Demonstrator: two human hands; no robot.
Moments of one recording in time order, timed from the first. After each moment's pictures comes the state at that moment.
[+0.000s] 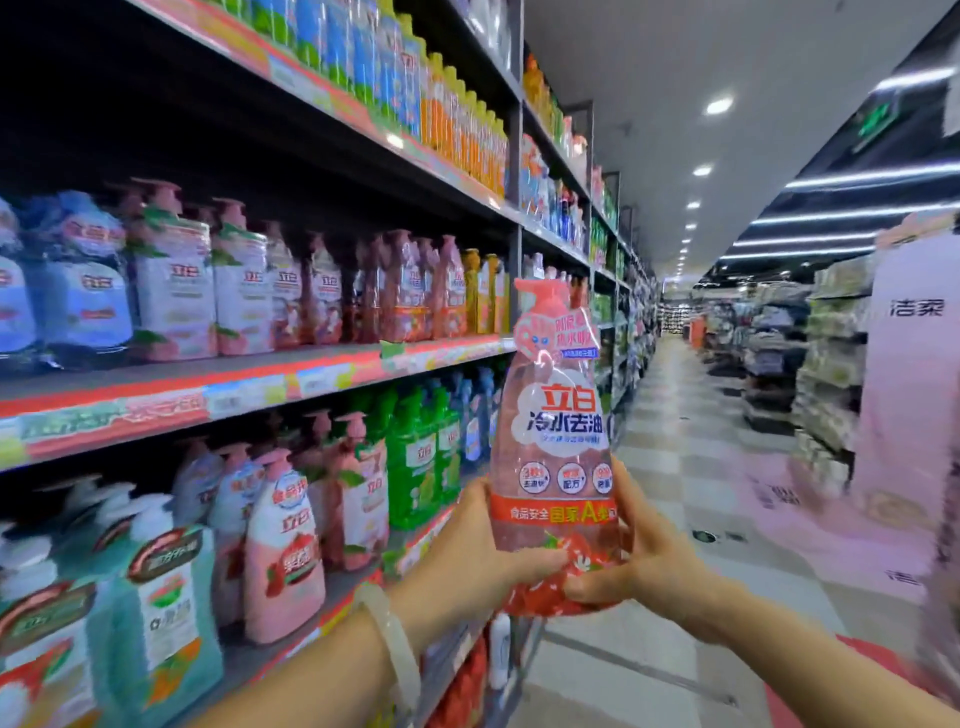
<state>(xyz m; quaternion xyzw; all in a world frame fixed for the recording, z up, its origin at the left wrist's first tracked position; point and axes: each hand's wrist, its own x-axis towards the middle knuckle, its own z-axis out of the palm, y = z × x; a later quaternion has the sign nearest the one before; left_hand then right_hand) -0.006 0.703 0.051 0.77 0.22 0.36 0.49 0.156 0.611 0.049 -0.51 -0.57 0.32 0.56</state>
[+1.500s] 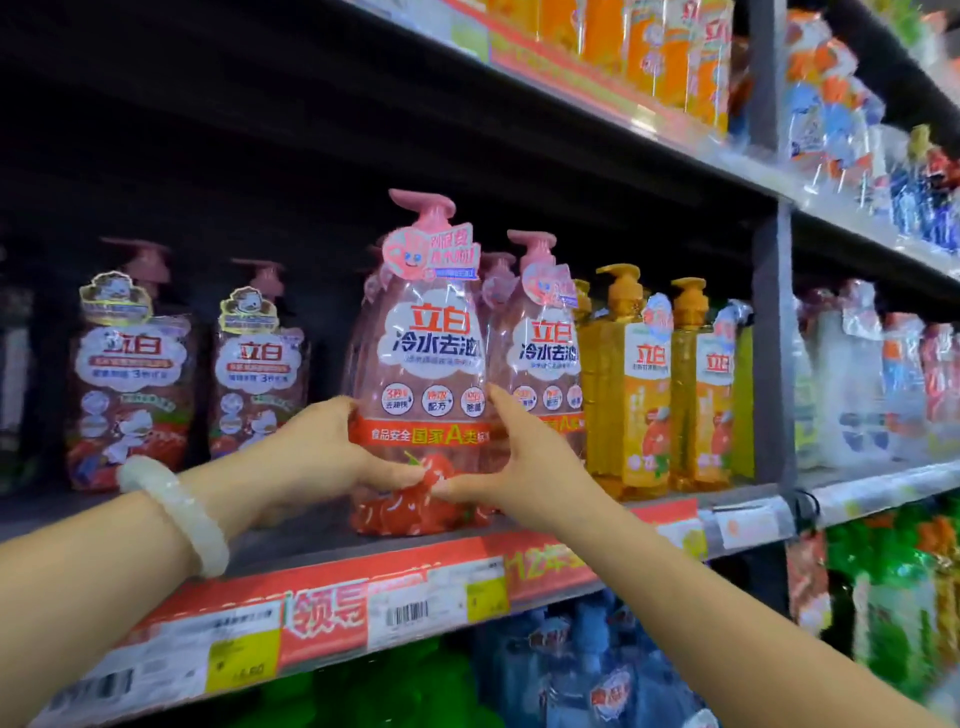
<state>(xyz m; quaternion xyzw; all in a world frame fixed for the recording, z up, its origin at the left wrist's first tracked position) 0.200 1.233 0.223 0.63 0.57 0.49 0.21 0.382 1.274 0.208 -0.32 -0.83 0.13 0.45</state>
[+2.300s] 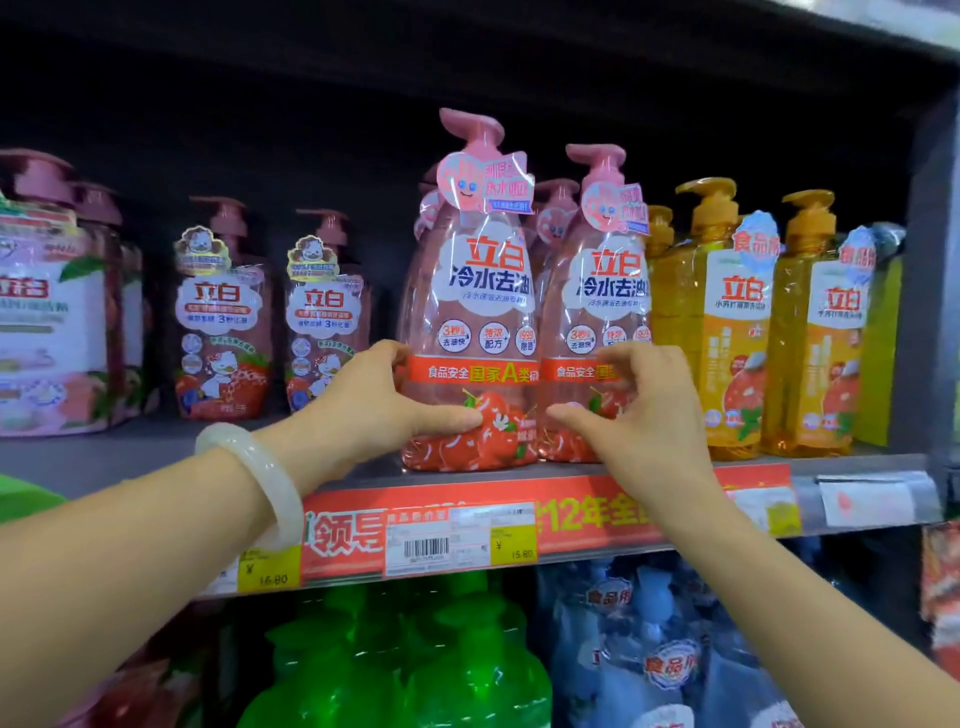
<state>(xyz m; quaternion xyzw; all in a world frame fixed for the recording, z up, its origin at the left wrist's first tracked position) 0.225 1.237 0.209 0.55 0.62 0.54 0.13 0.411 1.325 0.183 -0.32 -0.73 0.01 0.61</state>
